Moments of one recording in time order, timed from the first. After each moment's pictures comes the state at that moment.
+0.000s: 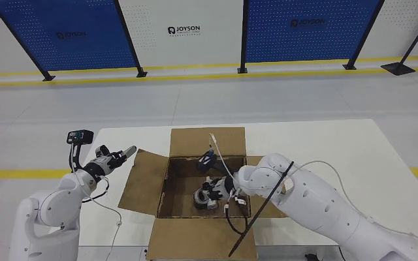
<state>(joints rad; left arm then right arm) 1.52 -1.09 -1.96 -1.97 0.64 -0.07 -0.87 -0.56 -1.27 0.43 -1.44 -0.28 -0.11 0.97</state>
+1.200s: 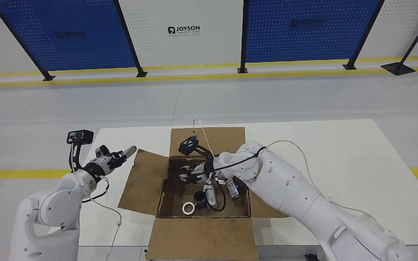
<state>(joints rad) 1.52 -1.09 -1.96 -1.97 0.64 -0.07 -0.87 -0.47 -1.52 0.46 -0.98 -0.15 -0.43 0.77</state>
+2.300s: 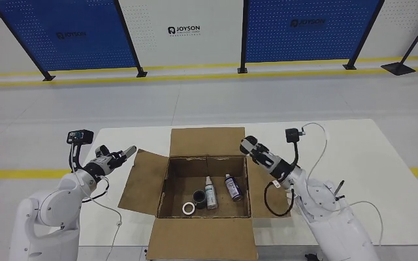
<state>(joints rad) 1.52 -1.09 -1.96 -1.97 0.64 -0.07 -0.87 -1.14 -1.26 1.19 -1.51 -0.17 -0.46 0.38</state>
